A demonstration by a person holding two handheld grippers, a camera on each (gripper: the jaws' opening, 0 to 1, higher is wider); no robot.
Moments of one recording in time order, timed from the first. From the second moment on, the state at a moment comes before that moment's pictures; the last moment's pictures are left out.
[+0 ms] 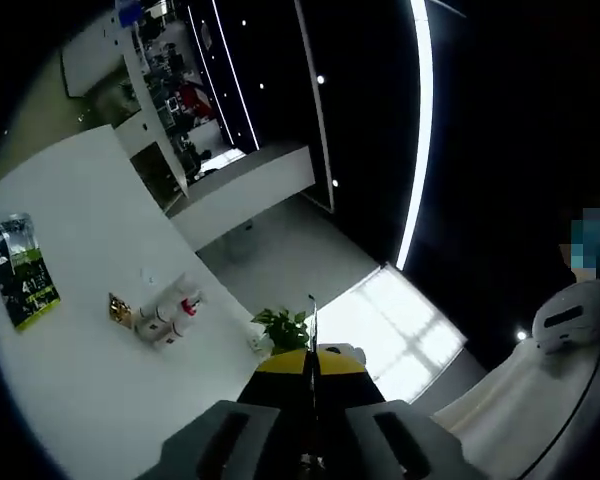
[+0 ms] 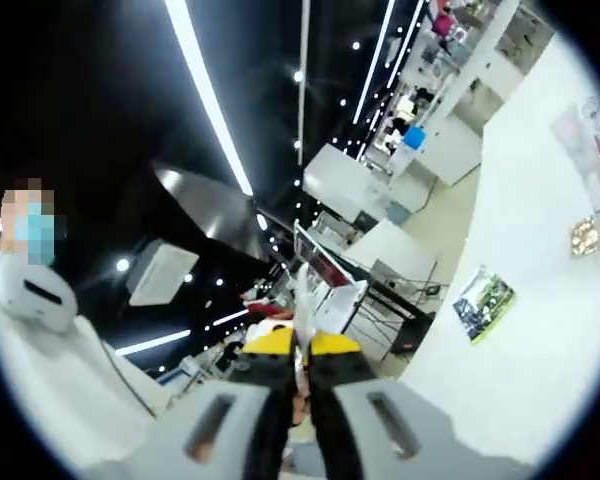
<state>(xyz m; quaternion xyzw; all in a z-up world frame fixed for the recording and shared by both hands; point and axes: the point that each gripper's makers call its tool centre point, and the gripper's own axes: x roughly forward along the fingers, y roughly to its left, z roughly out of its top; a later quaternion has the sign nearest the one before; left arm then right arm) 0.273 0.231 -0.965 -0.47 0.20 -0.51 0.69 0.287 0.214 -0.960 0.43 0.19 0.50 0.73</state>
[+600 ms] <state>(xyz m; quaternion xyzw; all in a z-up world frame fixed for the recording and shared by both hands) 0.252 0.206 -0.977 -0.39 0.27 -0.57 0.67 0.255 0.209 -0.976 0.35 0.26 0.56 0.70</state>
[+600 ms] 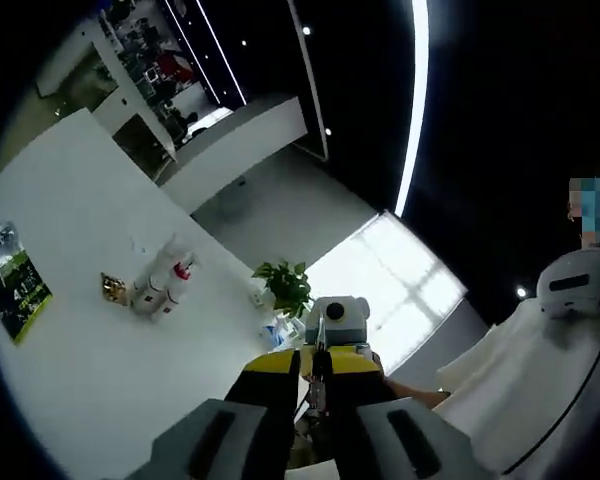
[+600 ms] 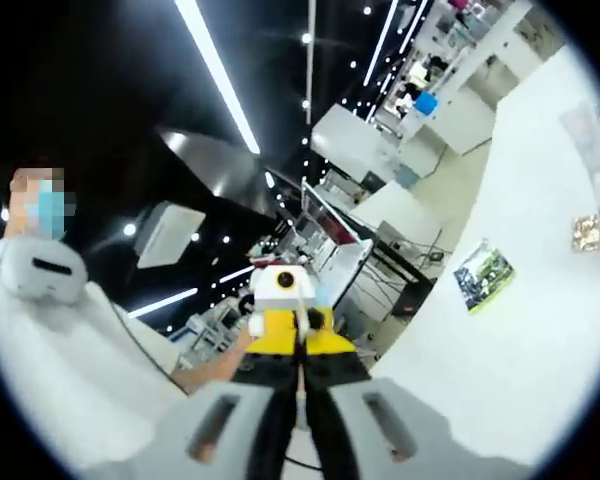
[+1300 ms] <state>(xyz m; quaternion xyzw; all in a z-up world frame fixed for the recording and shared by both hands) 0.276 0.209 -0.981 -0.45 0.23 -0.53 0.68 0.272 0.202 -0.985 0.35 0.23 0.51 0.75</state>
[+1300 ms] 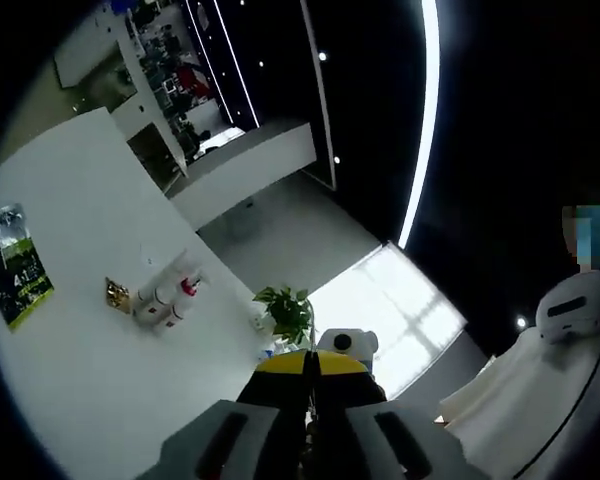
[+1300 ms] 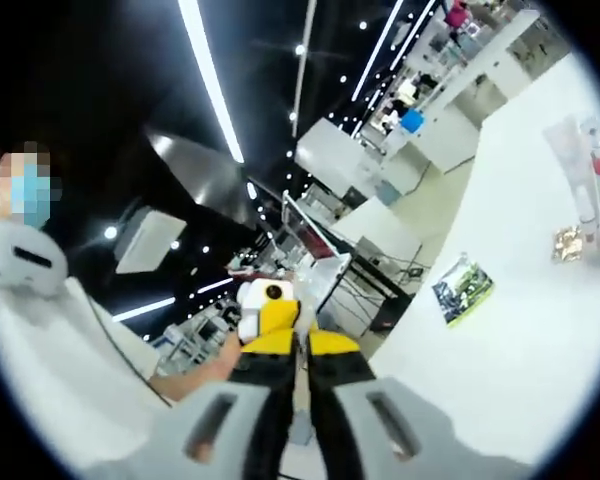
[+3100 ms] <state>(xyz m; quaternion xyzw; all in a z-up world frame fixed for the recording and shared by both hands) 0.317 0.162 -1.046 -0.44 0.36 -0.52 0.64 0.283 0.099 -1.018 0.30 0.20 0.35 0.87</state>
